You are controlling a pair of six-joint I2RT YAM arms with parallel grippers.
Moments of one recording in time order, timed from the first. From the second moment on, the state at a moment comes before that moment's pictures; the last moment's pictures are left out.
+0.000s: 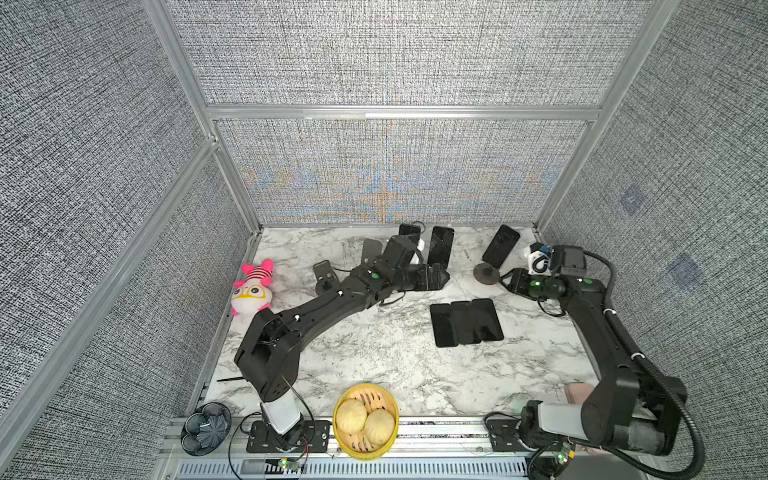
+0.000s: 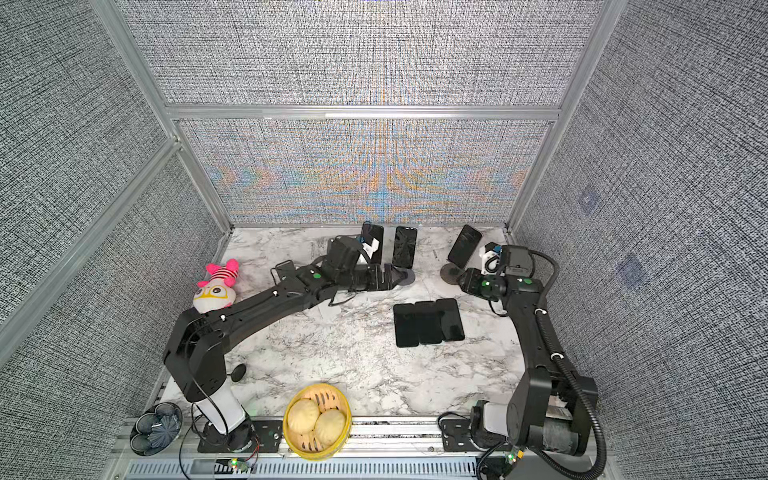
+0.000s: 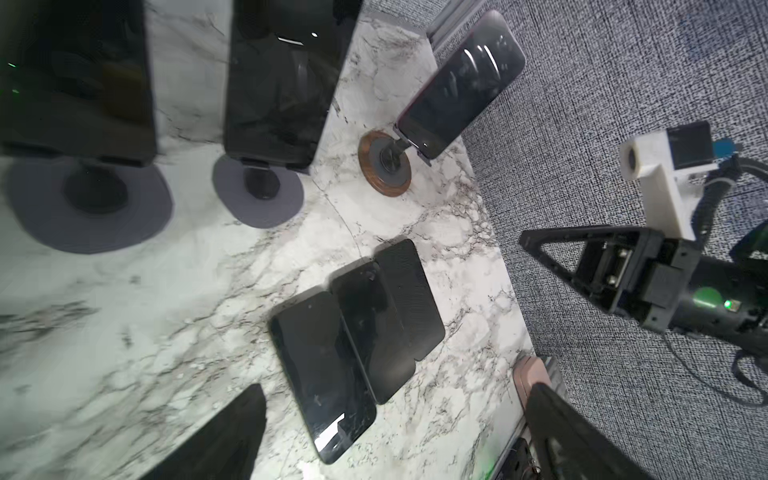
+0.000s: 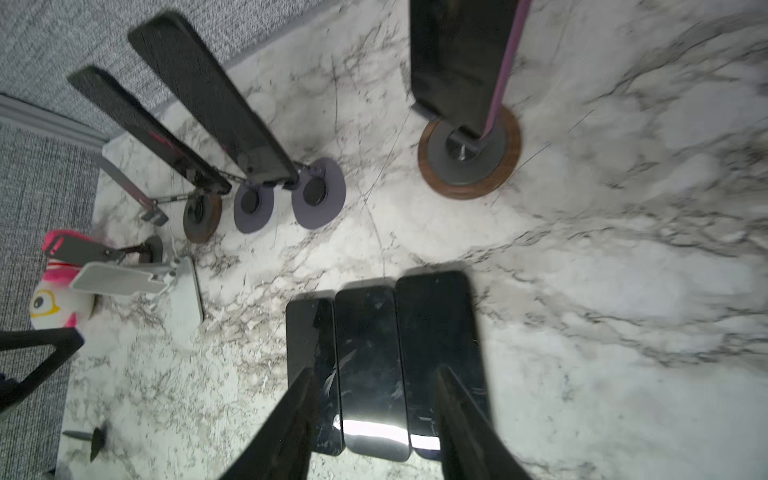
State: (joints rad) left arm -0.77 1.71 1.42 -0.34 0.29 -0.66; right arm -0.21 1.34 1.09 -0.63 -0.46 0.17
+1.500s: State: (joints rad) left arm -0.48 1.56 1.34 -0.65 0.34 -0.31; right arm -0.40 1.94 1.39 -0.17 -0.95 0.05
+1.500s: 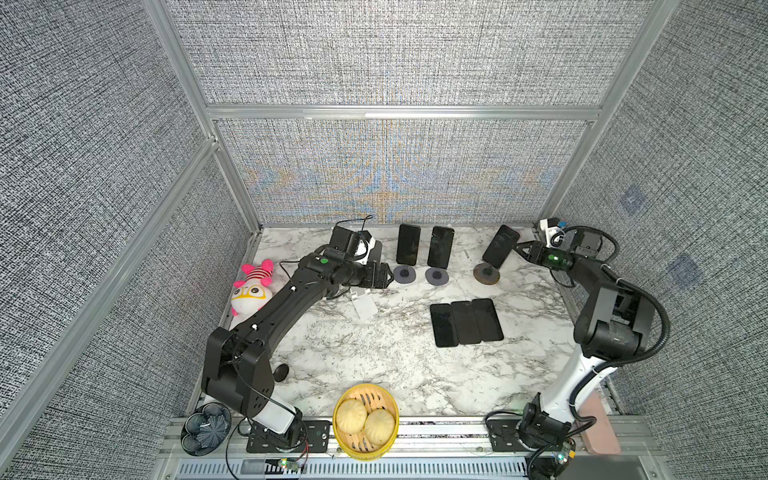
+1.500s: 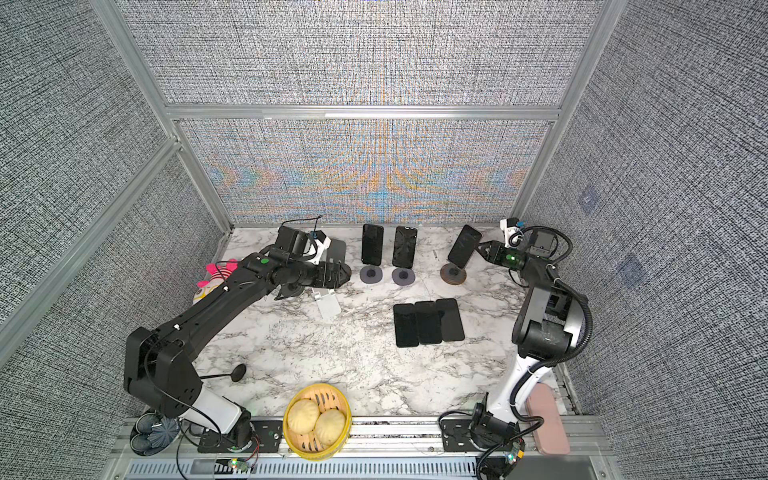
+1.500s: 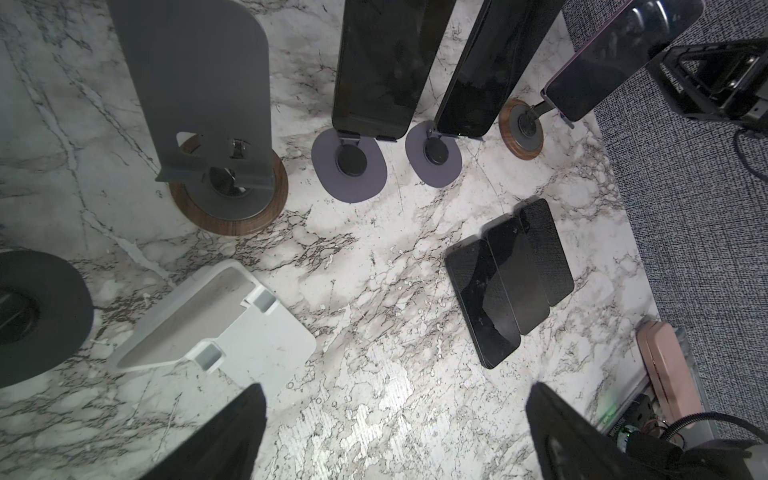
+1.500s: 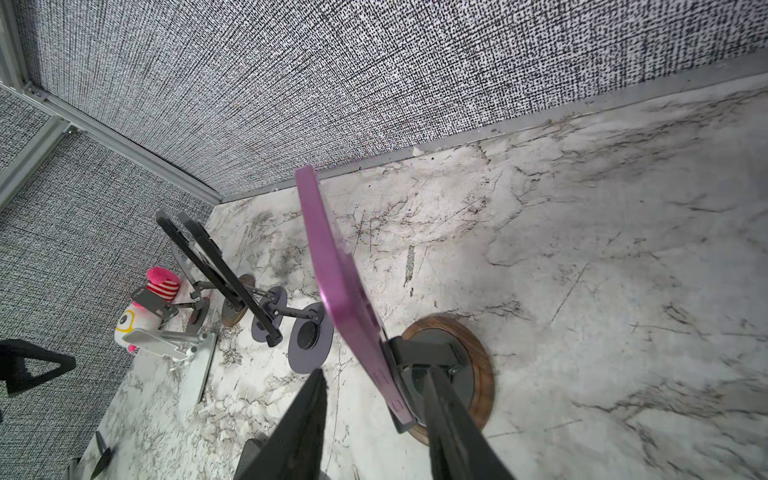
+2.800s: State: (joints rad) left arm -0.48 1.56 1.34 -0.65 0.37 -0.34; right arm -0.36 1.93 1.41 -0.12 -0.92 0.11
